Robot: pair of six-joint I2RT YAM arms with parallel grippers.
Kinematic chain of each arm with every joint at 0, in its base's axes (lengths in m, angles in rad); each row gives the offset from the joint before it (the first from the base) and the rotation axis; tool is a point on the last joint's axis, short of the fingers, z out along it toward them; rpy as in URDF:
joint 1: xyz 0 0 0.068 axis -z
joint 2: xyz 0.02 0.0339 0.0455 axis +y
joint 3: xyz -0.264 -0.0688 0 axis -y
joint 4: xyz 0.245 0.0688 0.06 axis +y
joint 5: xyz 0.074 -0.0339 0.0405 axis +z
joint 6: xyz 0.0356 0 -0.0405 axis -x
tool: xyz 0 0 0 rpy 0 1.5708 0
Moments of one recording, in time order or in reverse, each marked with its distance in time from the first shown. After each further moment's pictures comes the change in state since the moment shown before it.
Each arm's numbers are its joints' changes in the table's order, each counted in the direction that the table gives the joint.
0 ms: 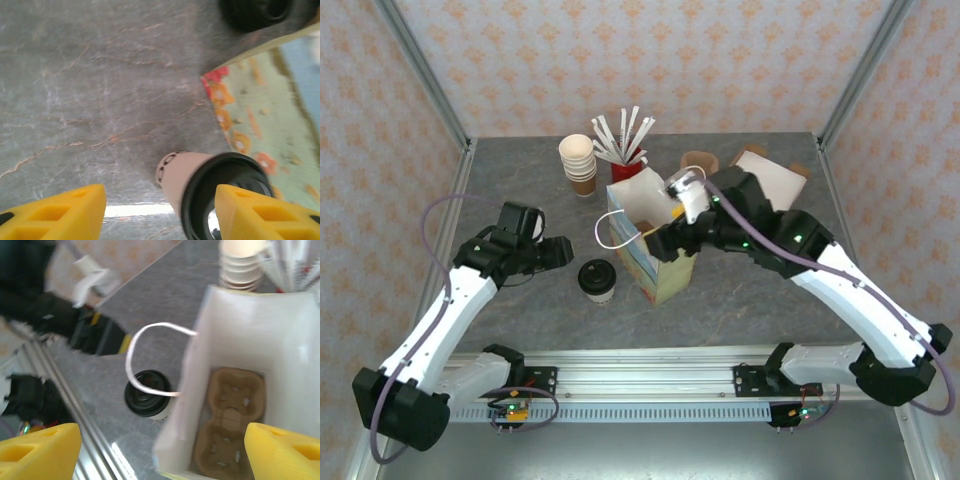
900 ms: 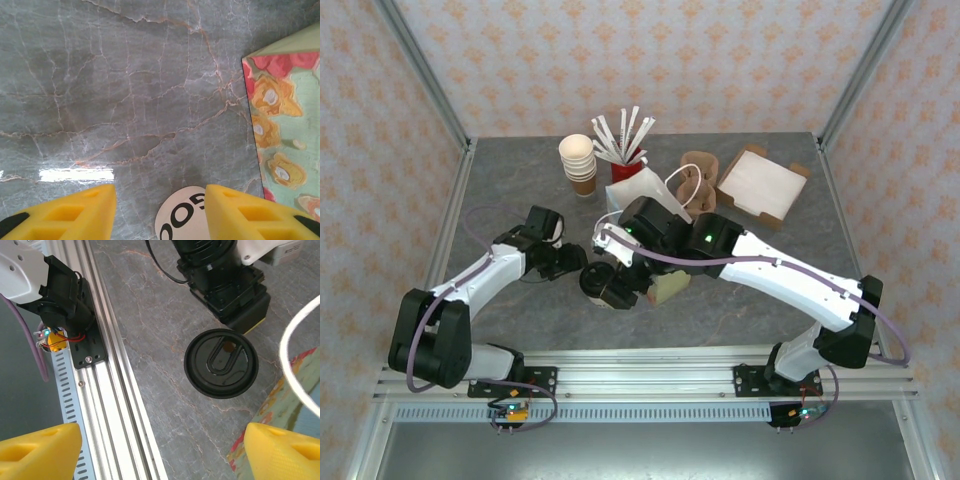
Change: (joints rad) left arm -0.013 0.308 -0.151 -0.322 -0.161 0.060; right arm -0.214 0.274 0.098 0.106 0.050 0.168
